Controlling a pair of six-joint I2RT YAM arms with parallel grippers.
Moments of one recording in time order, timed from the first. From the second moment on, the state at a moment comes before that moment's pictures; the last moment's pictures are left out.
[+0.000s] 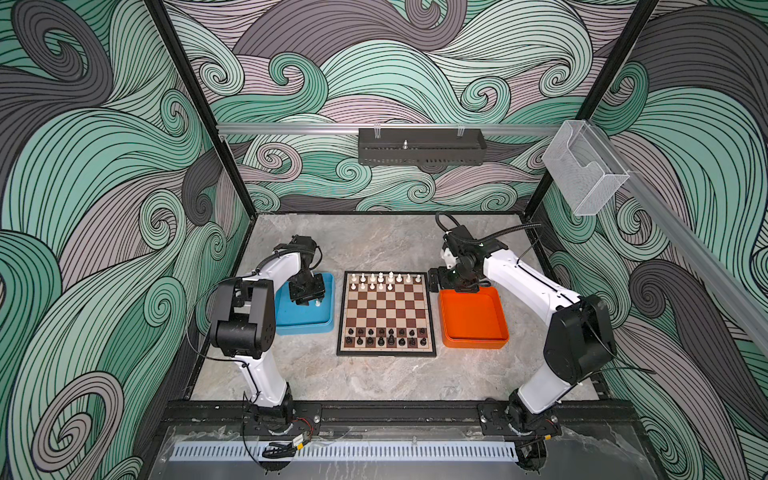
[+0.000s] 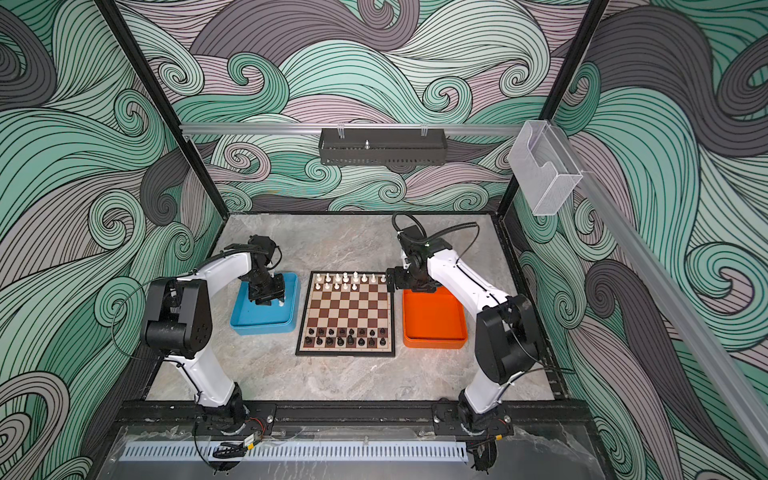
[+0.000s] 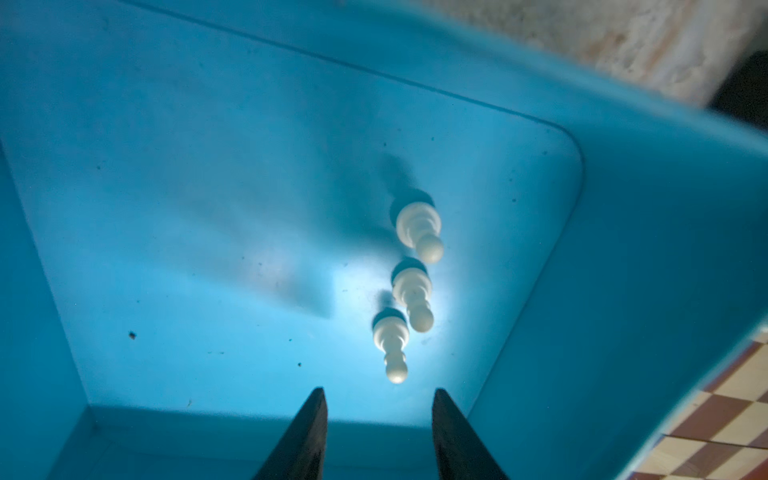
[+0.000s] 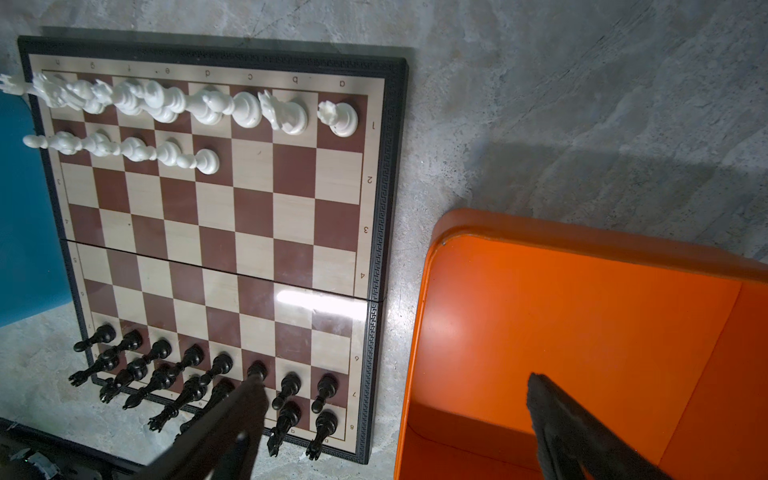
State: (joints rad) left arm -0.09 1.80 1.23 -0.96 0.05 -0.38; right arm 0.42 1.68 1.35 -0.97 -0.12 0.32
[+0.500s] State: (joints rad) left arm -0.09 1.83 1.23 -0.95 0.05 -0.37; right arm 0.42 1.69 1.35 -0.96 -0.12 0.31
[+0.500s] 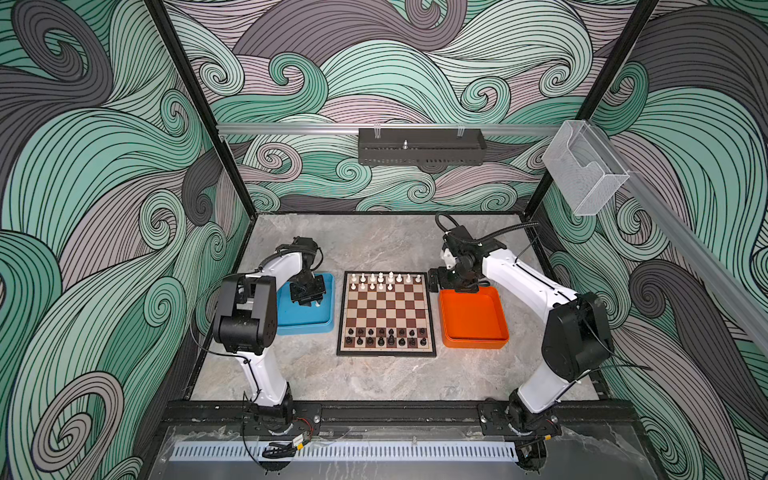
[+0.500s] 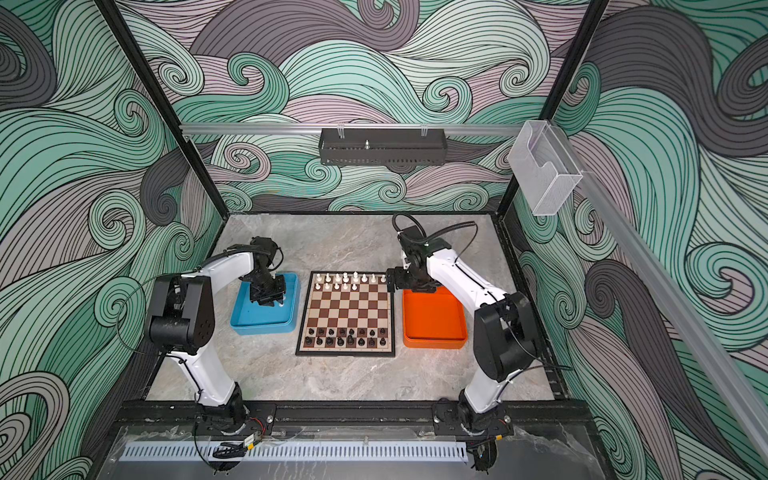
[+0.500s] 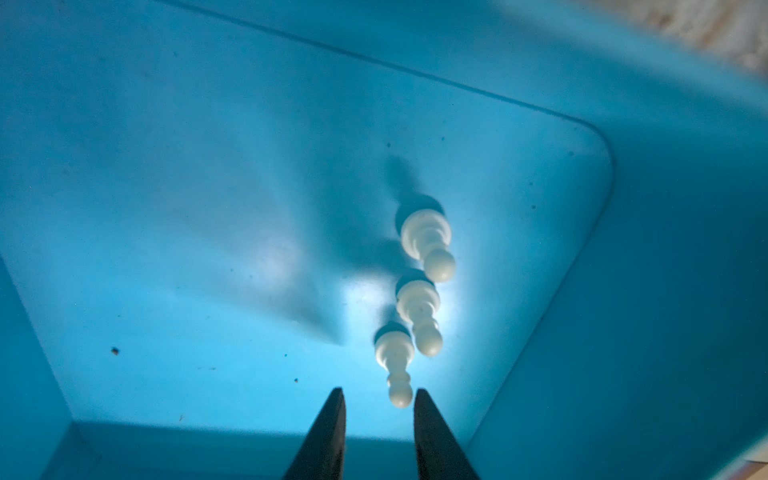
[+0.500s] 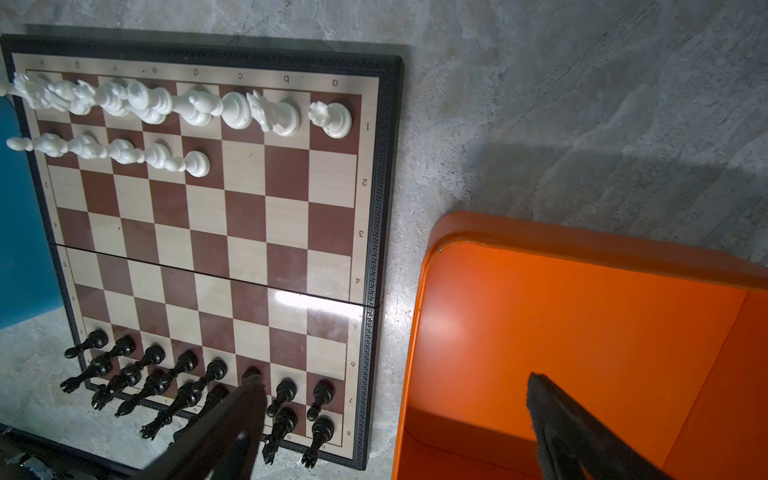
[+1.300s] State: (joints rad) left arm -0.09 1.86 1.26 -0.95 0.04 -0.37; right arm 0.41 1.69 1.35 -0.96 -0.13 0.31
